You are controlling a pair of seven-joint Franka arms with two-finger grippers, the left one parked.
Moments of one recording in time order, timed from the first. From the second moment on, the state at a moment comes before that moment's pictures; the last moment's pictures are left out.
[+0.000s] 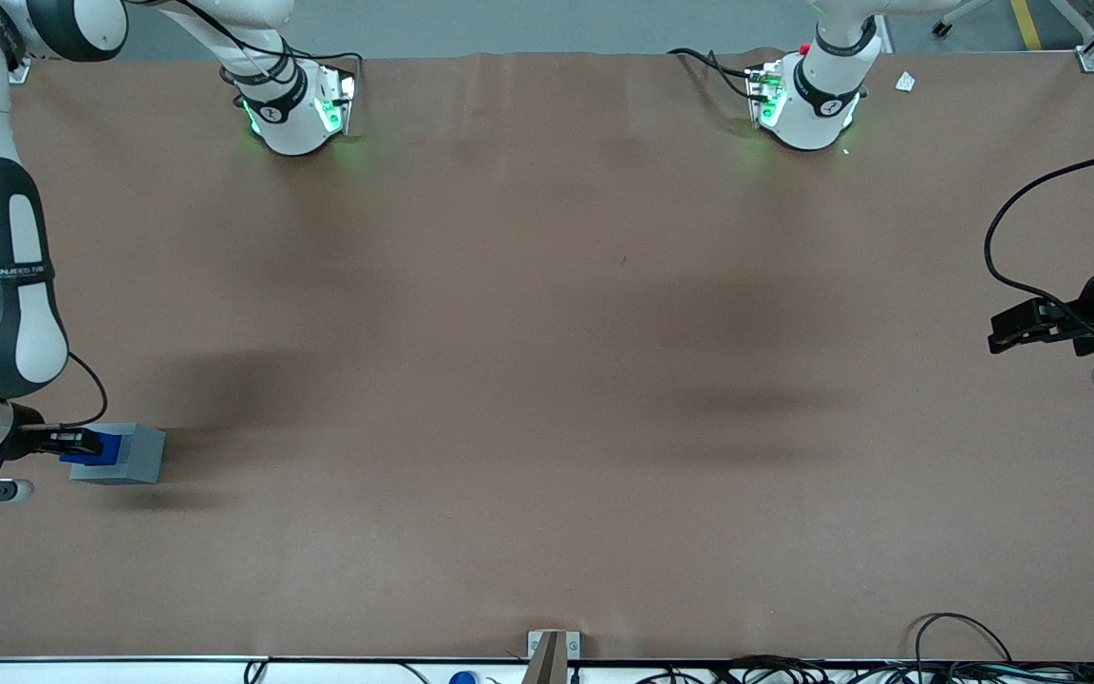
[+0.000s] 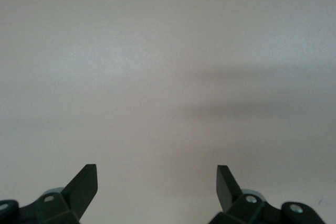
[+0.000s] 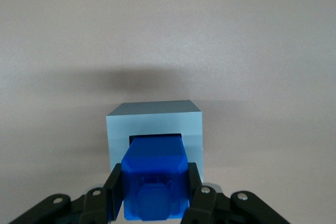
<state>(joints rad) -0.24 0.68 -0.03 -1.44 -0.02 2.12 -0.24</state>
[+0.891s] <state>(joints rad) -0.24 0.67 -0.03 -1.43 0.03 2.10 -0.24</state>
